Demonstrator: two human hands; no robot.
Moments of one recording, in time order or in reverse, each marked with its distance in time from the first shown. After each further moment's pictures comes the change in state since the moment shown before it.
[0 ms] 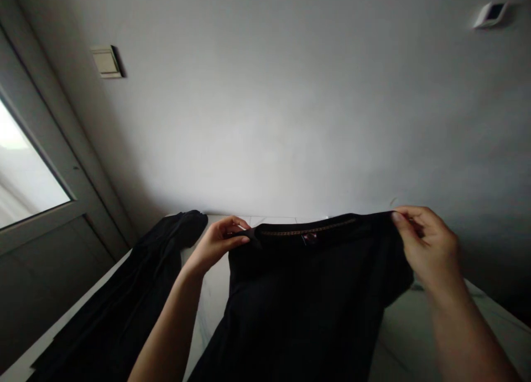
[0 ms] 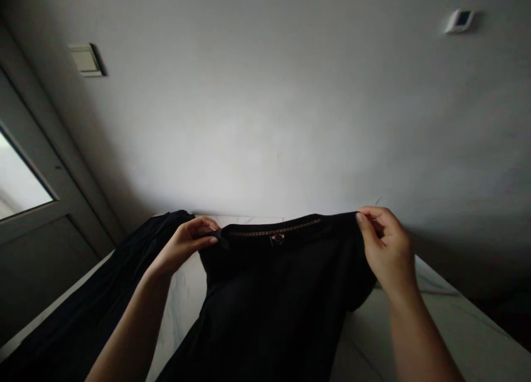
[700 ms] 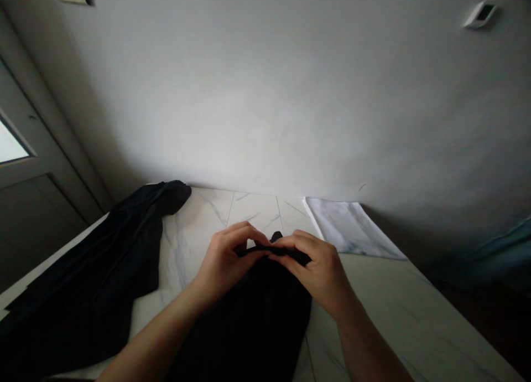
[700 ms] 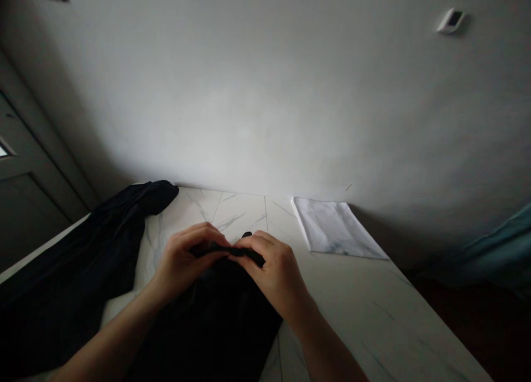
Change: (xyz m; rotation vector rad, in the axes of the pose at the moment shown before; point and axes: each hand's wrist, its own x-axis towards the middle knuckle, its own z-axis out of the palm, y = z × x) left_hand -0.081 0.034 0.093 0.243 0.075 0.250; right_hand -0.100 -0.127 0.009 0.261 -0.685 -0.244
